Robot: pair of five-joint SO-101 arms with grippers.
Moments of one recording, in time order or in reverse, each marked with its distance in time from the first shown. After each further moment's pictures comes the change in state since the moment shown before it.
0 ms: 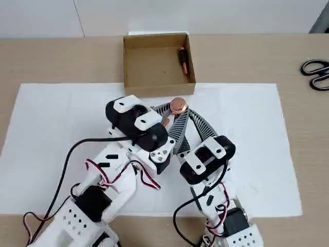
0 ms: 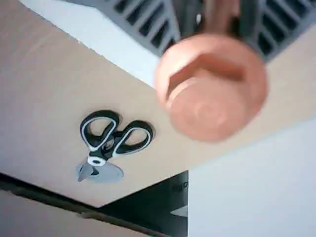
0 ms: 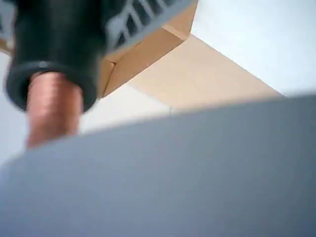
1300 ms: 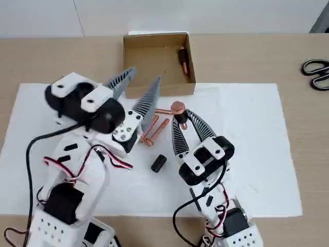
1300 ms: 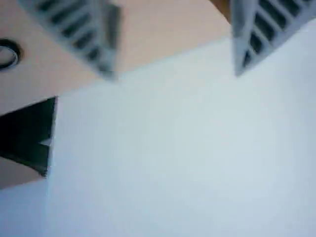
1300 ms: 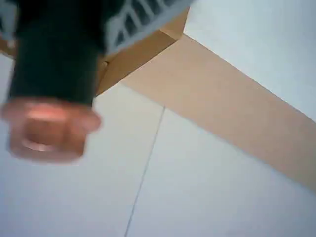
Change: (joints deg) left arm -17.1 0.0 -17.6 10.3 -2.3; right arm -0.4 0.0 0.0 0.0 0.0
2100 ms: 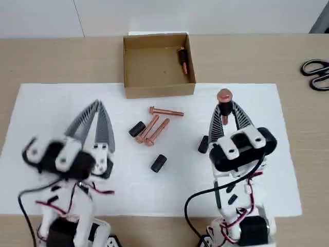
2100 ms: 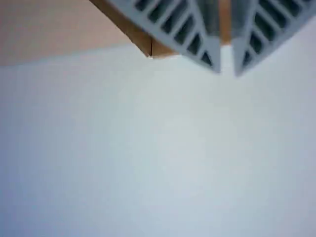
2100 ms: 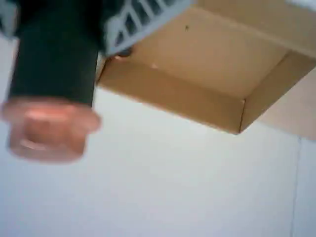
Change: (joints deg) left arm -10.5 -38.9 33.2 0.2 0.2; right arm 17.2 0.0 -20.4 23.6 -1.1
